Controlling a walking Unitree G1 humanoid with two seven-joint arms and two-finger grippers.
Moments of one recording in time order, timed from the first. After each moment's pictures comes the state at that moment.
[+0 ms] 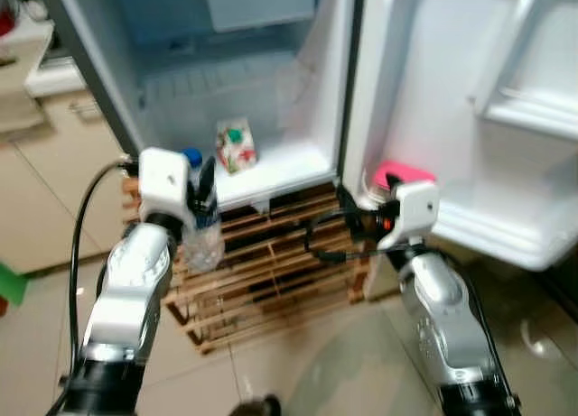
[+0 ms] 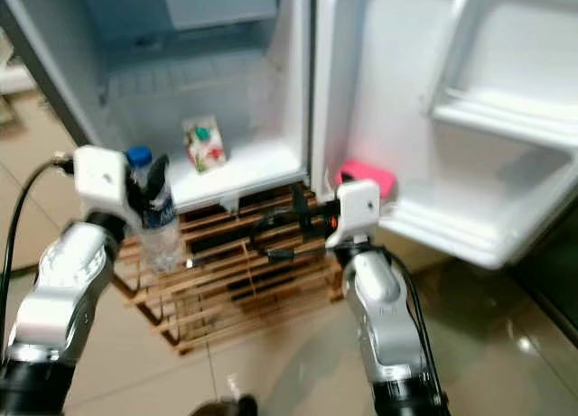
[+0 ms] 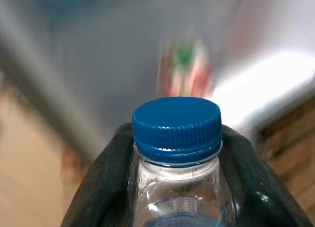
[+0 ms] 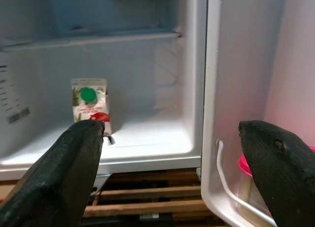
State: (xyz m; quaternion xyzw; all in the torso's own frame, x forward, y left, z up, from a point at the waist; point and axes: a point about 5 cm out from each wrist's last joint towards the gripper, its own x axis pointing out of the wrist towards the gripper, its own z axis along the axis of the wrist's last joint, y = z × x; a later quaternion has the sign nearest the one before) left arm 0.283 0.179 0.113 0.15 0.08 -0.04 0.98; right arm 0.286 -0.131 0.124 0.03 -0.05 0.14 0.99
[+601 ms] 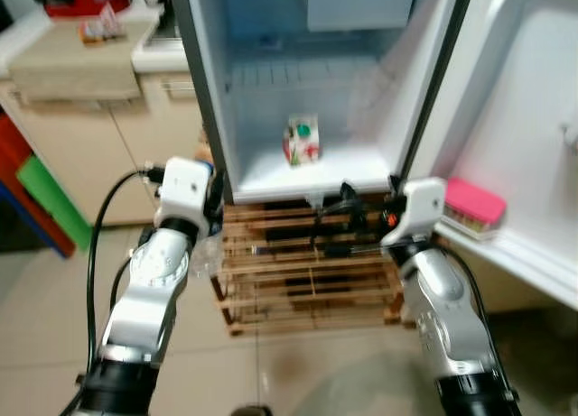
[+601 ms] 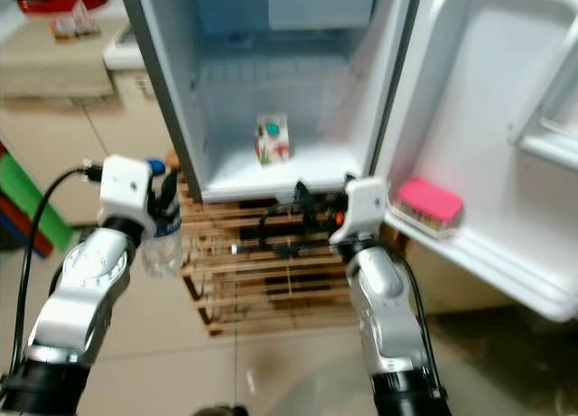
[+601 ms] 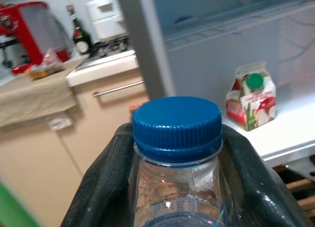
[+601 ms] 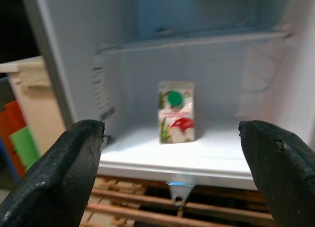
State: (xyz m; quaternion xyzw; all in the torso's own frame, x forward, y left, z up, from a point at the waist) left arm 0.301 0.155 0.150 0.11 -0.02 -0.05 0.99; right arm 0.290 -0.132 0.123 0.04 -0.04 0.15 0.99
